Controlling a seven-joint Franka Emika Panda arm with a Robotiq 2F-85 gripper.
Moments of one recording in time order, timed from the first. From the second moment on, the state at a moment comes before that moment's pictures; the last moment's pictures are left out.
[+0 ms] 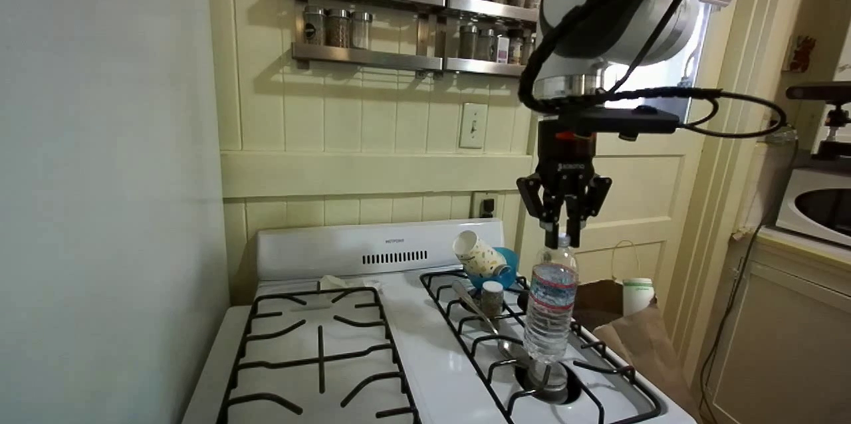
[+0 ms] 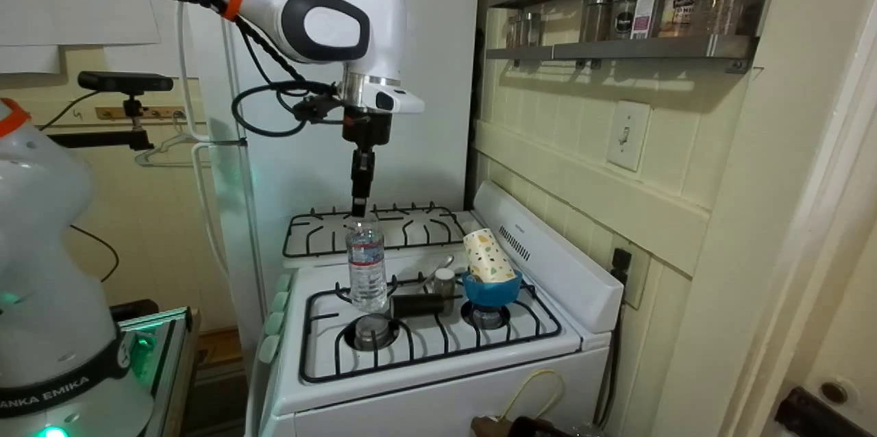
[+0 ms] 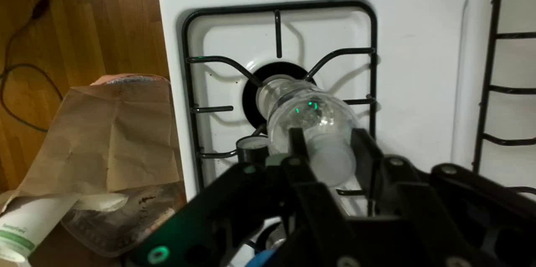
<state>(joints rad) 0.00 -0.38 0.08 -2.45 0.03 1.95 0.30</state>
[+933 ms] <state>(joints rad) 0.12 -0.33 0.07 -2.14 0.22 1.86 0.05</state>
